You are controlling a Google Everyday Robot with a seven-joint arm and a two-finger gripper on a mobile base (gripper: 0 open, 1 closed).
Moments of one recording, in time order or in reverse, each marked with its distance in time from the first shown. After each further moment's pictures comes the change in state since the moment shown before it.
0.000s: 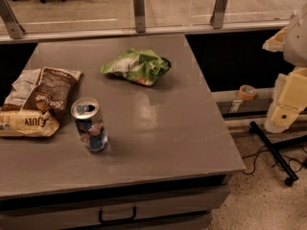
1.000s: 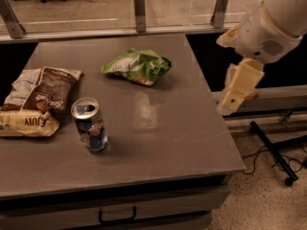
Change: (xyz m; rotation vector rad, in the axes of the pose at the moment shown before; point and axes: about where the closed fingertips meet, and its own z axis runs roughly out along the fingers) arm -0.074 -0.025 0.039 -0.050 -0.211 -0.084
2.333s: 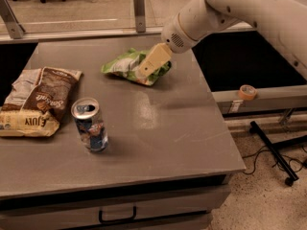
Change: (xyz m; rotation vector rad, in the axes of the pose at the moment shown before) arm -0.127 -0.114 0.130 0.056 -0.316 0.254
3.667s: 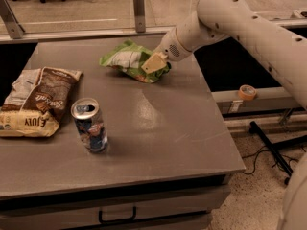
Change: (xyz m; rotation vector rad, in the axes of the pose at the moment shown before) arm 0.023 -0.033 0.057 -0.032 -0.027 0.029
